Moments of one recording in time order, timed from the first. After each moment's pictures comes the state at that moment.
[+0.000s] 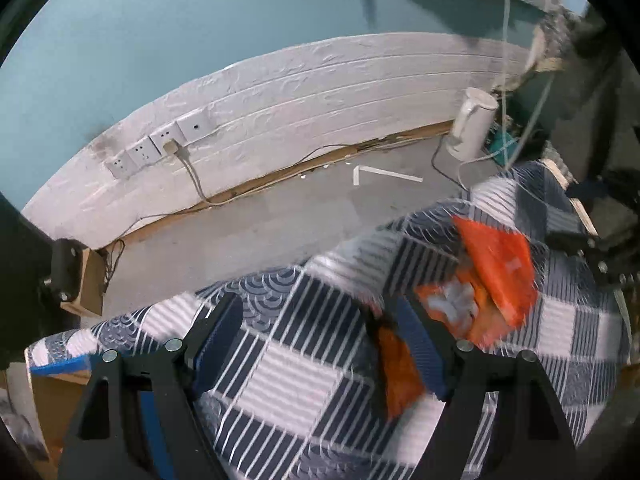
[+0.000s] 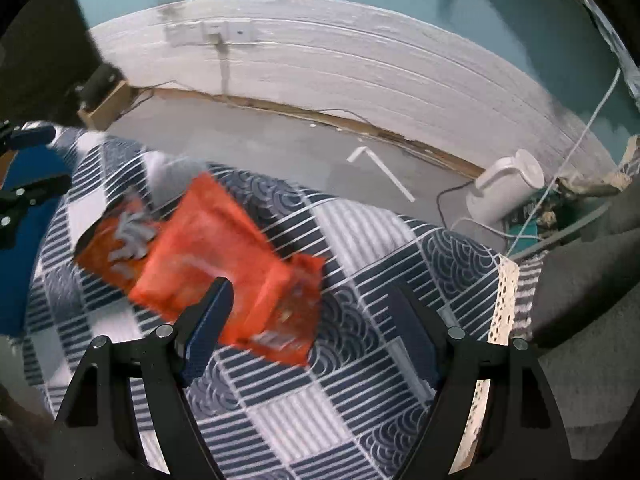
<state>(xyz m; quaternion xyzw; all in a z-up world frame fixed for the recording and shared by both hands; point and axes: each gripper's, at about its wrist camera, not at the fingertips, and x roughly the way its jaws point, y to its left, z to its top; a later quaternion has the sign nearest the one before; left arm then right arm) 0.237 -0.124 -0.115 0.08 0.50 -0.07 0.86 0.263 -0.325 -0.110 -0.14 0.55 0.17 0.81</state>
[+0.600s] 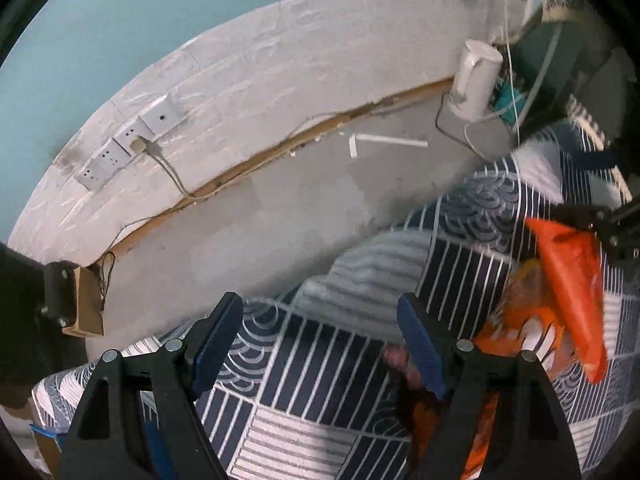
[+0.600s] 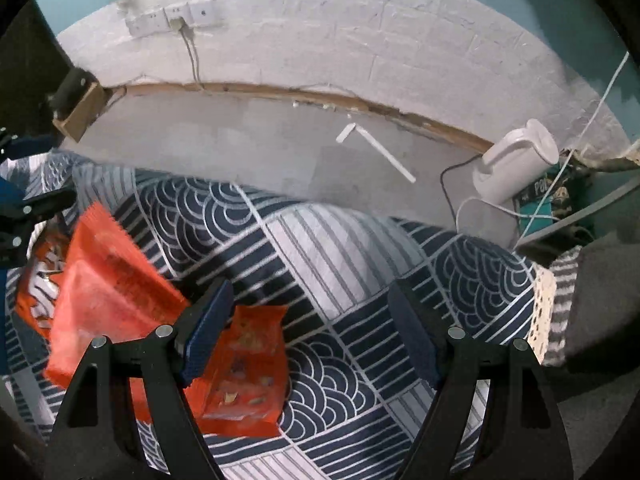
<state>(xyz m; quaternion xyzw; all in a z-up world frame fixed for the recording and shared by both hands) 0.281 -0.145 -0.179 0.14 0.54 -0.09 0.82 0.315 -0.331 -0.172 -0.13 0.59 0.15 0.78</state>
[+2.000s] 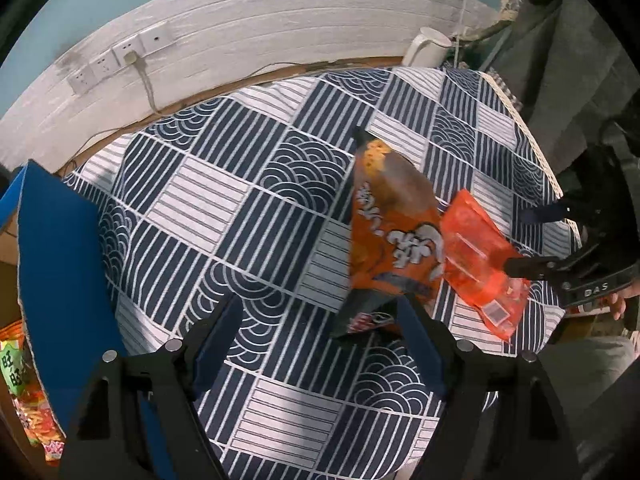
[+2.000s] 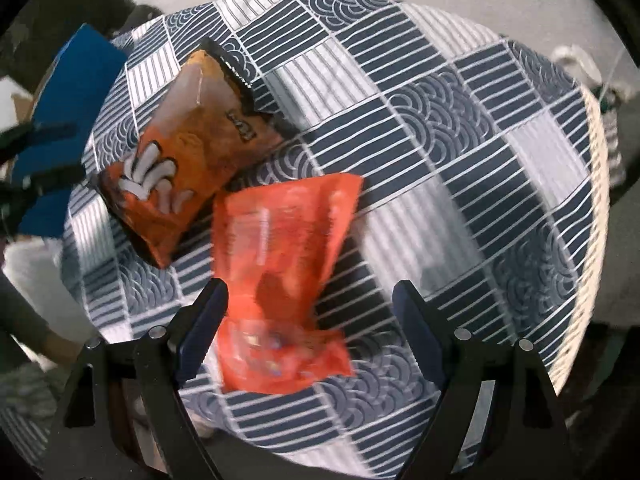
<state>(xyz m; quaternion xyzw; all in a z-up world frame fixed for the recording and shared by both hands) 0.102 -0.136 -0.144 0.03 0.59 -0.14 0.79 0.127 -0.338 -0.157 -0.07 0.67 0.22 0.70</state>
